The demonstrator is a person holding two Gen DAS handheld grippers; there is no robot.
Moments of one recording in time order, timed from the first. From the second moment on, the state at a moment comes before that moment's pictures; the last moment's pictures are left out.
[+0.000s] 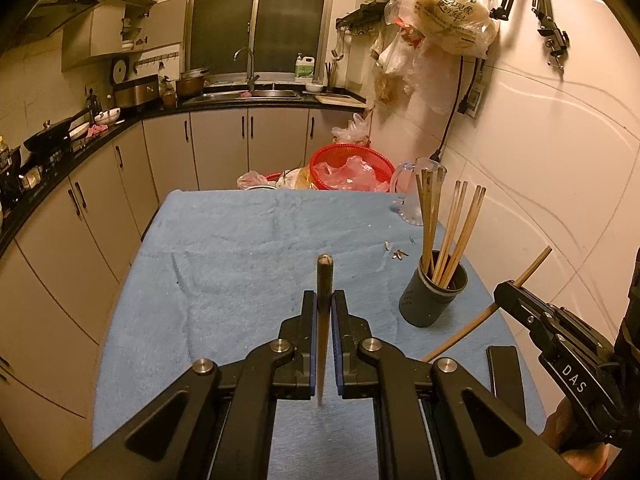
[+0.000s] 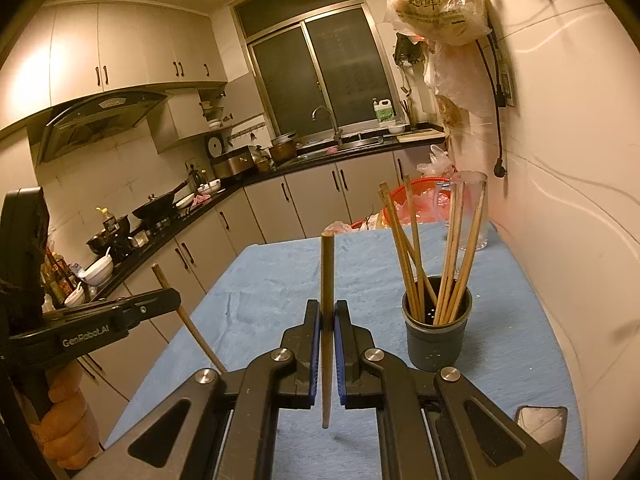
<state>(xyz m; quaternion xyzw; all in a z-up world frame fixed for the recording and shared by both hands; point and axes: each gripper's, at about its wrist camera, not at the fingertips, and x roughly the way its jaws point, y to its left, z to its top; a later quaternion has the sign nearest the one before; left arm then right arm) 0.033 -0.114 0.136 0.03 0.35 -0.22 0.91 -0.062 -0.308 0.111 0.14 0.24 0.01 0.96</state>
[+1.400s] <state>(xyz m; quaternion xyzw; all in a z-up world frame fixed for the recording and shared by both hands) 0.093 -0.275 0.185 0.02 0.33 -0.31 0.89 0.008 -0.454 0.156 0.18 0.21 -0.09 0.96</state>
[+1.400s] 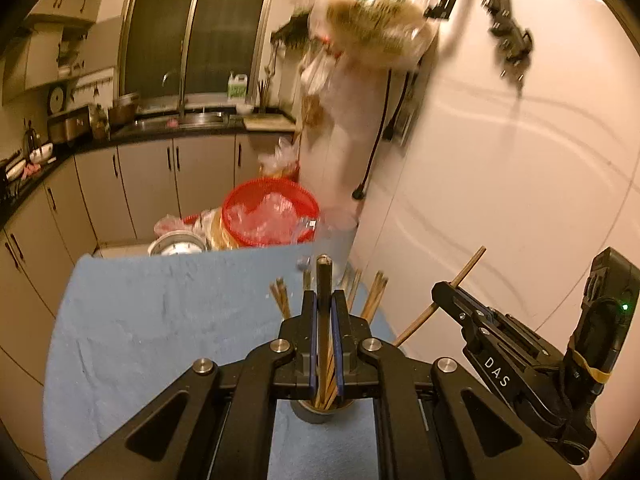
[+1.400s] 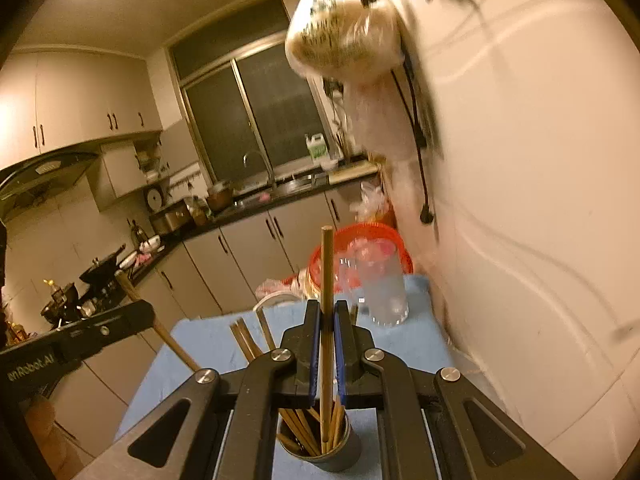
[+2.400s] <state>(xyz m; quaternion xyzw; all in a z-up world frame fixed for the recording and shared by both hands) 0.014 -0.158 0.123 0.04 0.28 -0.18 0.94 -0.087 -0.386 0.132 0.16 0.21 -0.14 0.95</state>
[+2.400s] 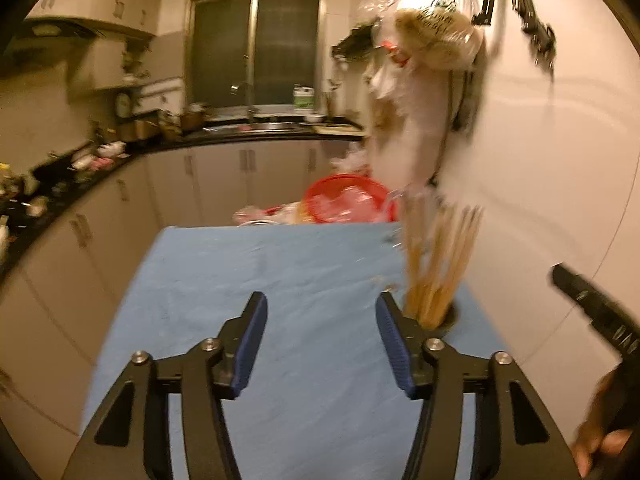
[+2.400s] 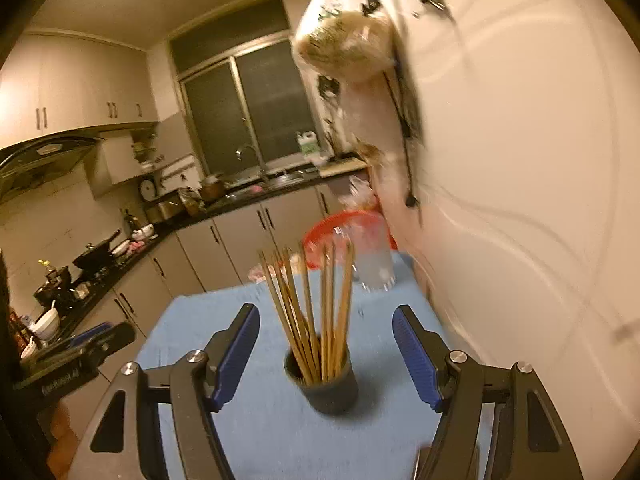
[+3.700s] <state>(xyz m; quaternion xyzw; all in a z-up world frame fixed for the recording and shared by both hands) -0.069 -0.102 0.045 0.13 0.31 -0.06 0.94 -0.156 -0.280 0.060 0.05 0.29 -0.23 0.93</state>
